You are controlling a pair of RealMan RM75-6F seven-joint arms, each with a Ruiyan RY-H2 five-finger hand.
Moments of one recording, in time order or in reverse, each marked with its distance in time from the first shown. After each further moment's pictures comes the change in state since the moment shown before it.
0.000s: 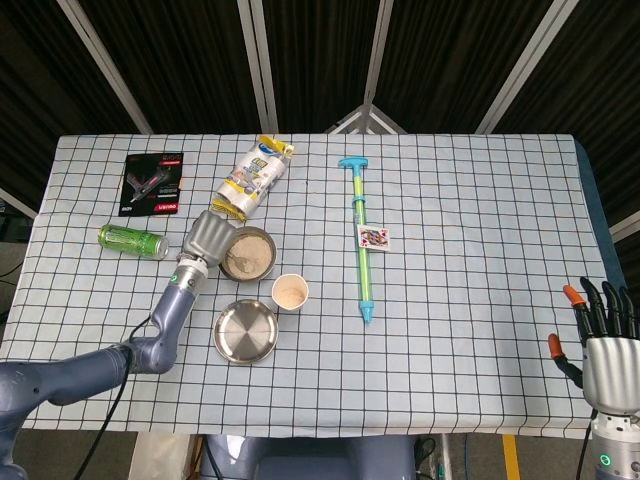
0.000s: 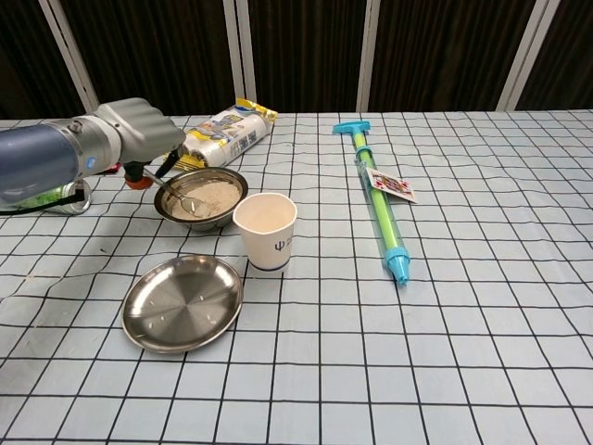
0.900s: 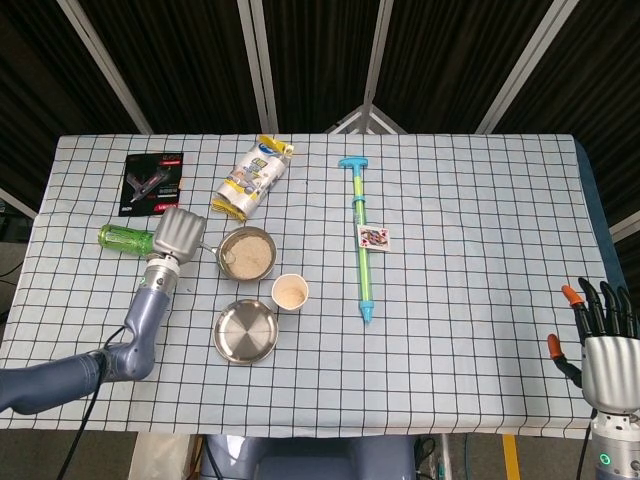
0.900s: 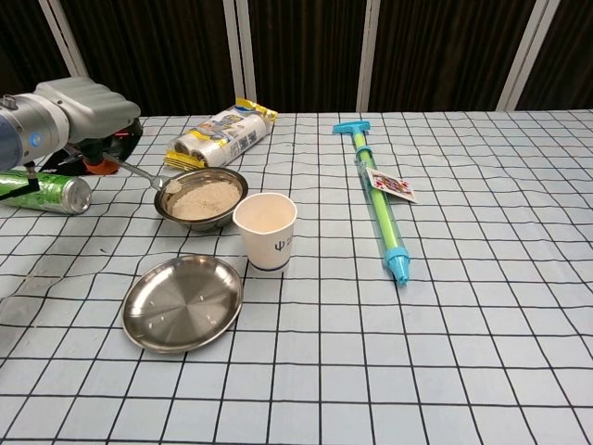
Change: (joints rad) left arm 0.062 0.107 -0.003 -0.129 -0.029 0.108 -0.115; right arm 0.001 0.008 -0.002 -0.011 0.007 -0.015 -0.007
